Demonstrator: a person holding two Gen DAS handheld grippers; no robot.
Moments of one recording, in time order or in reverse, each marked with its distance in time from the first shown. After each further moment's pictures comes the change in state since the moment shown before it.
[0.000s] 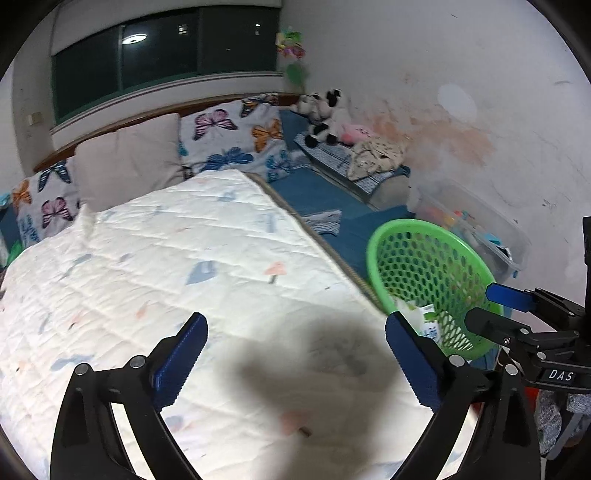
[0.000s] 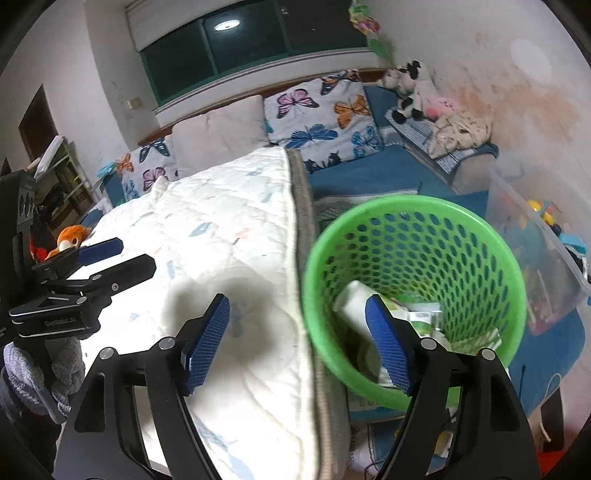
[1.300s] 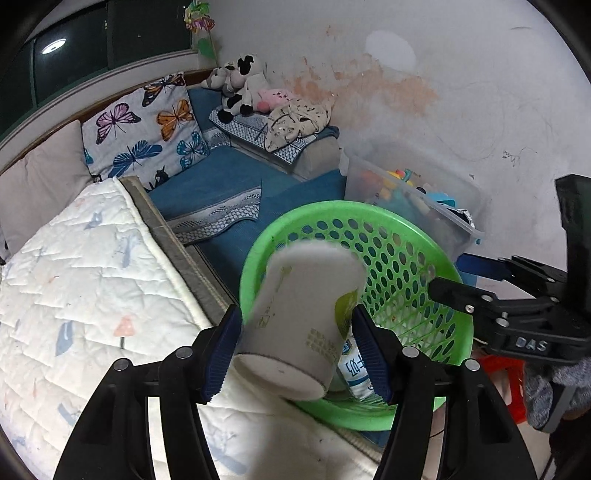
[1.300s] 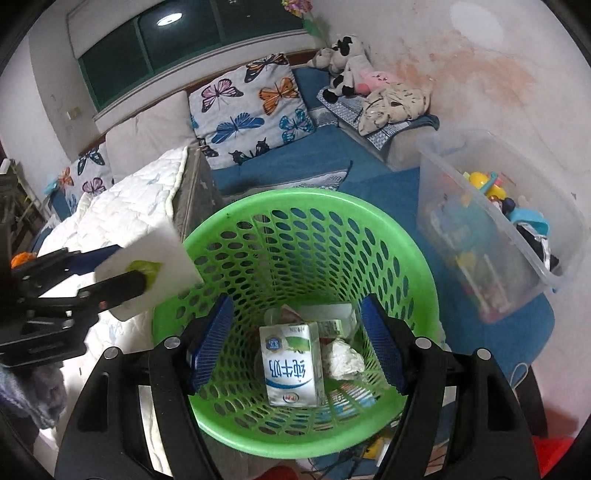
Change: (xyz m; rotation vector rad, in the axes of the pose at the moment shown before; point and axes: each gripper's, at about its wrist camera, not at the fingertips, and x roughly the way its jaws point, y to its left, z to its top) left arm 0.114 -0.123 0.049 0.184 0.135 -0.221; right arm 0.016 -0.130 0.014 0.123 0.066 -0.179
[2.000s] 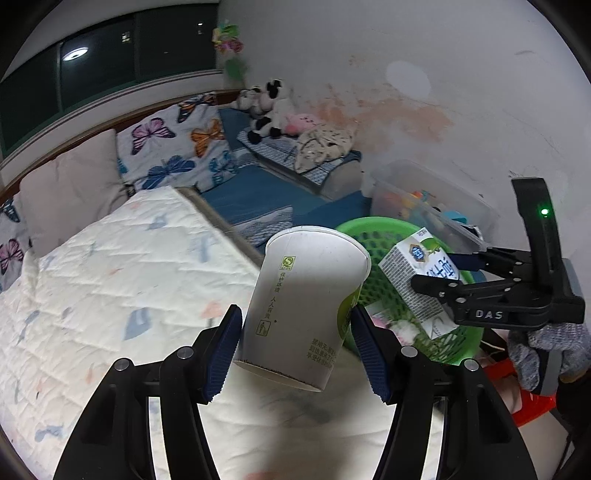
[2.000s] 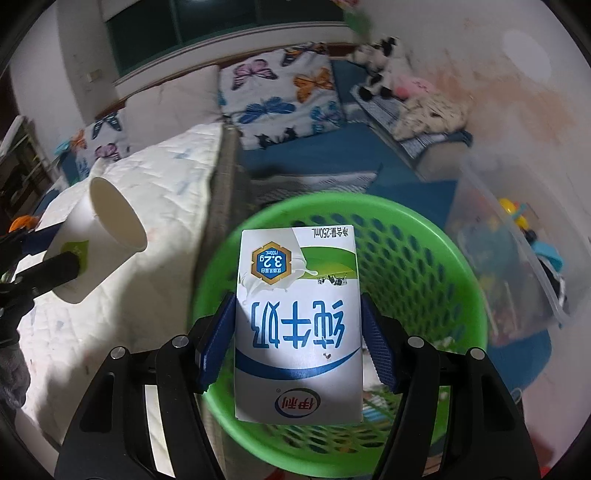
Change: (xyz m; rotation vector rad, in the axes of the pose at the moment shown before) left arm -0.072 0.056 -0.028 -0.013 -0.093 0.051; right arm 0.027 0.062 0.012 -0.131 0.049 0.001
